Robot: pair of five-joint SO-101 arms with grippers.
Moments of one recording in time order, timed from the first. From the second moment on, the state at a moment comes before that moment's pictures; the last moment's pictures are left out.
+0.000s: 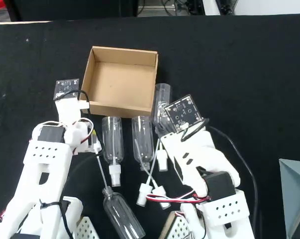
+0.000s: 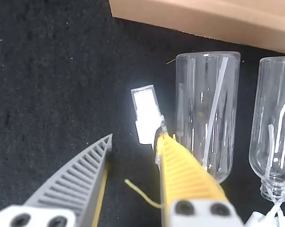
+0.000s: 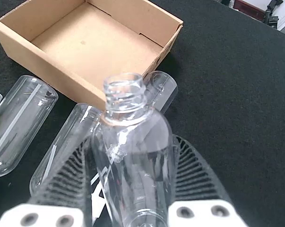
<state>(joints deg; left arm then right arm) 0.3 -41.2 52.9 63.4 6.7 -16.1 -77.0 67.9 54.6 12.8</state>
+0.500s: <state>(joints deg) 2.5 -36.4 52.9 62.3 7.9 -16.1 -77.0 67.9 54.6 12.8</state>
